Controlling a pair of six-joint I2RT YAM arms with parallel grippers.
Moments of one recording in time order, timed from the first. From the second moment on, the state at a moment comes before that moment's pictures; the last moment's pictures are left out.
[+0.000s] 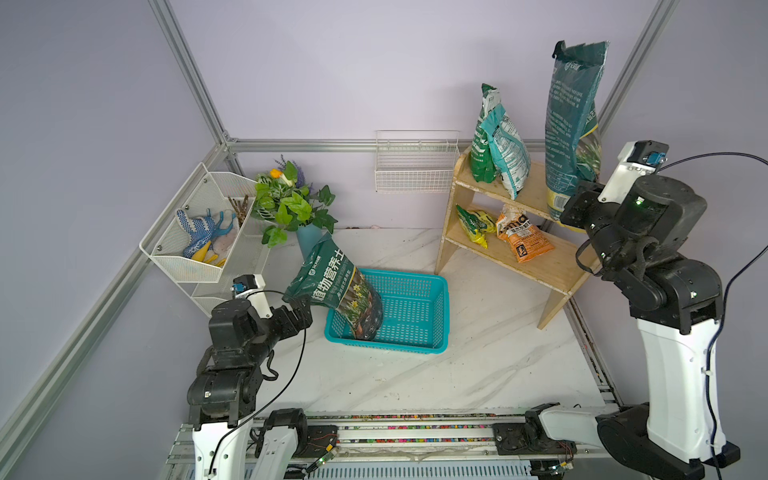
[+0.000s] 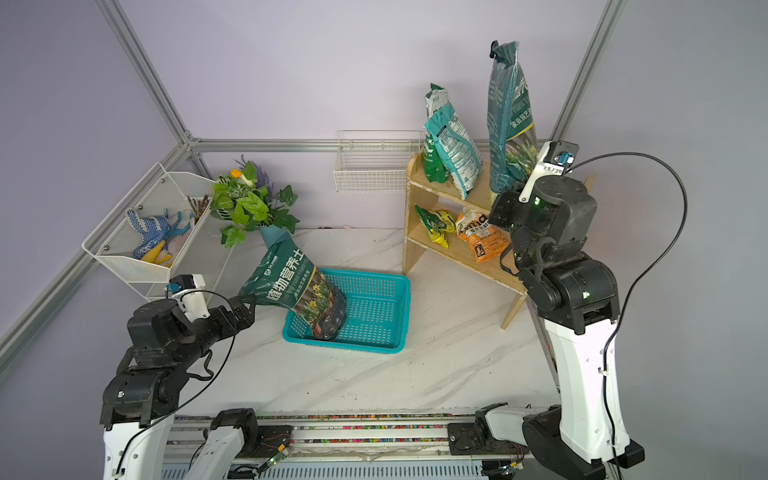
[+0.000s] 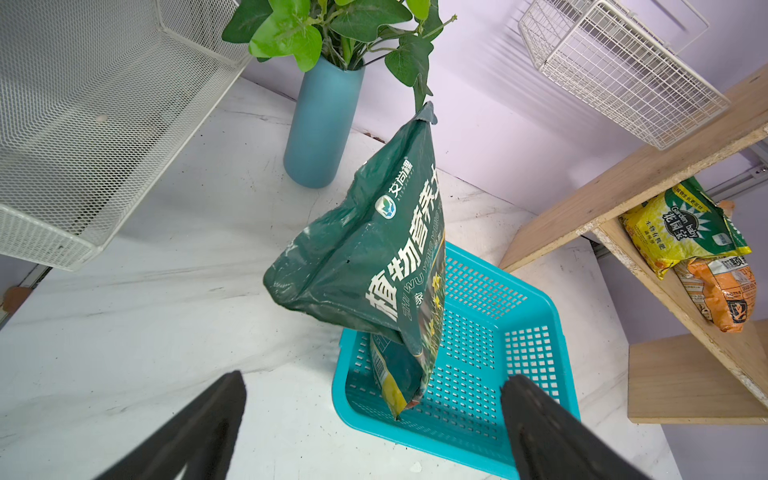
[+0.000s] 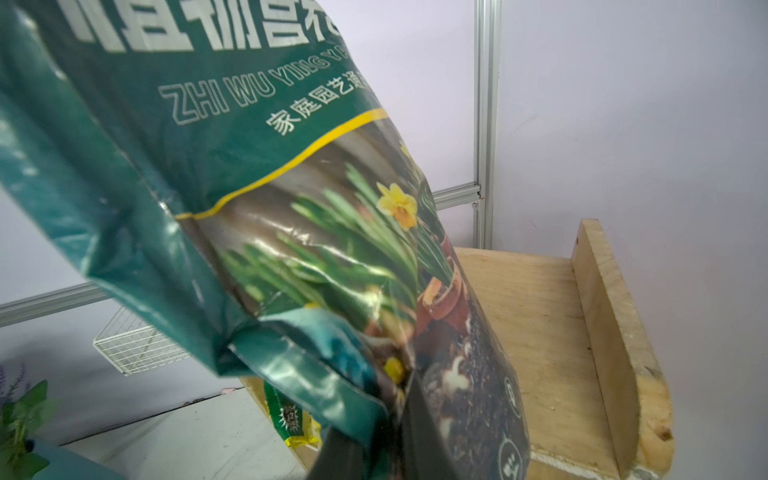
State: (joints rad) left arm 0.08 0.64 1.07 -0.83 0.16 -0.35; right arm 0.30 1.29 2.13 -0.91 0.46 0.22
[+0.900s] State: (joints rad) left arm 0.08 0.64 1.07 -0.83 0.16 -0.35; right arm 0.97 1.24 1.82 -0.65 0.82 0.02
